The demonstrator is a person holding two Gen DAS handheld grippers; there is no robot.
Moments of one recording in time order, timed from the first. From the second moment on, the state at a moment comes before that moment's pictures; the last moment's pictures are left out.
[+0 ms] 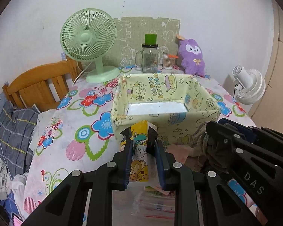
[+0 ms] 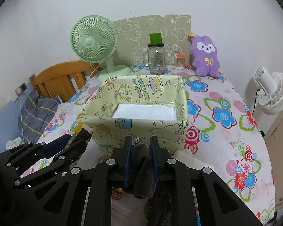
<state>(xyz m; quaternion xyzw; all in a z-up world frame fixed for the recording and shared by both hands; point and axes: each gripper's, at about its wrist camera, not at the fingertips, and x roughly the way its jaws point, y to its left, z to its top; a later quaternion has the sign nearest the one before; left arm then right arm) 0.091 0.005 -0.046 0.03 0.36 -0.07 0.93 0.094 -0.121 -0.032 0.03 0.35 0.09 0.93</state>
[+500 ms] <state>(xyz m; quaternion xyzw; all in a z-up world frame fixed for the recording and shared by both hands) 0.072 -0.010 -0.009 0.03 0.33 -0.09 0.94 0.072 -0.129 0.004 0.02 0.31 0.09 0.95</state>
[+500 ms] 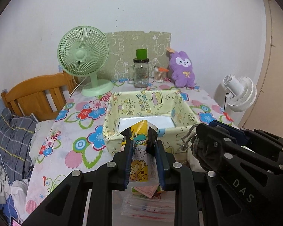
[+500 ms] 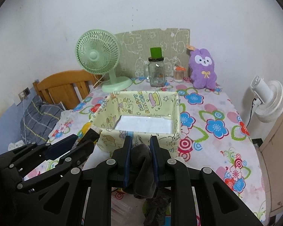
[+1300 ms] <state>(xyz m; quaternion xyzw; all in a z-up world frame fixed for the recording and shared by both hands) 0.087 -0.013 0.020 0.02 0.29 -0.10 0.95 0.081 -0.132 0.034 0.02 0.28 0.08 0.96</state>
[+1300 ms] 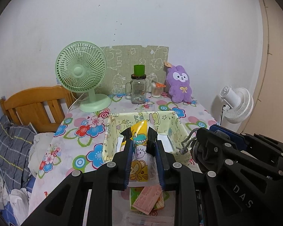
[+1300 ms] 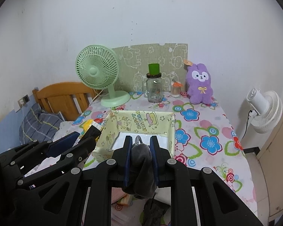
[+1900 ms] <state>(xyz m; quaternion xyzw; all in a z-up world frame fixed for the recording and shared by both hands) 0.140 -0.012 0.020 0.00 0.29 -0.10 0.95 0.131 -0.135 0.035 0.03 0.27 0.08 0.96</state>
